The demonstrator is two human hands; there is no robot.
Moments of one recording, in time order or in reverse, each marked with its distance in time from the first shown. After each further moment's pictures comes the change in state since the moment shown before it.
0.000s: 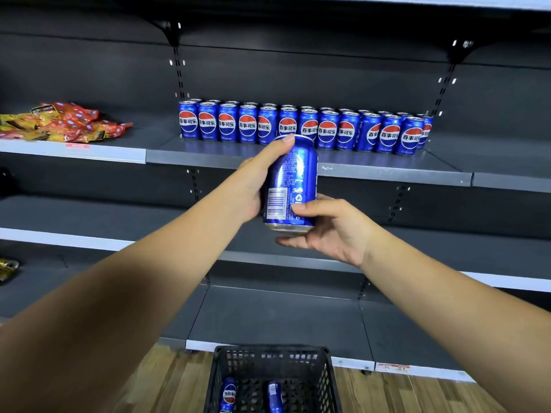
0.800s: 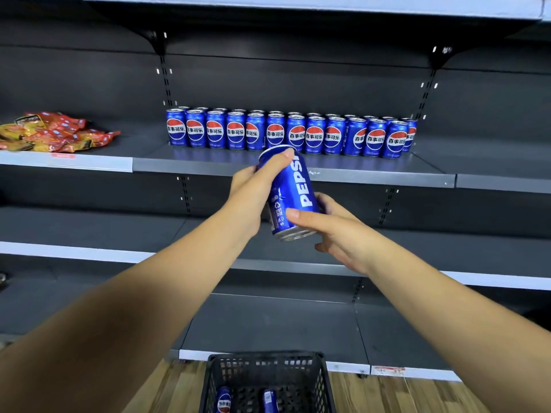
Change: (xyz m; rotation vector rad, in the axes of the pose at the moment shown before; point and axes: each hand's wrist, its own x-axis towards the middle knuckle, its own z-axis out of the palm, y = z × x) left_hand -0.003 -0.015 0.028 0.044 0.235 0.099; right_hand -0.018 -0.005 -0.013 -0.406 0.263 -0.034
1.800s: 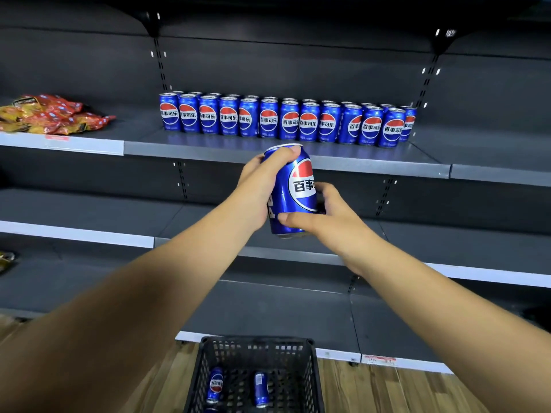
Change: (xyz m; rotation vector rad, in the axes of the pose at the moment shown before) left_hand -0.007 -0.025 0.045 -0.063 0.011 -0.077; right_hand -0.023 0.014 -0.038 -0.129 0.076 -0.135
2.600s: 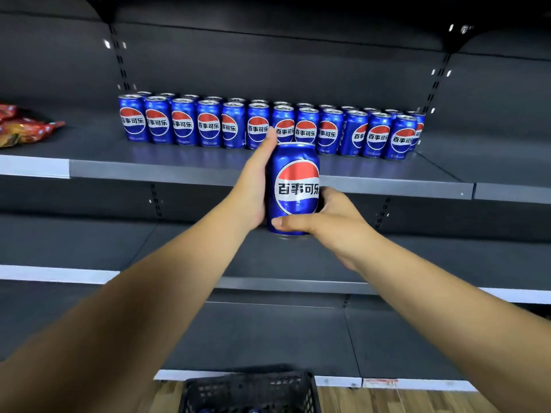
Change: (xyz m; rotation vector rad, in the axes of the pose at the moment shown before) left_hand 0.151 0.001 -0.007 -0.151 -0.263 -0.073; right_hand 0.136 0.007 -0.003 -0.004 0.158 0.062
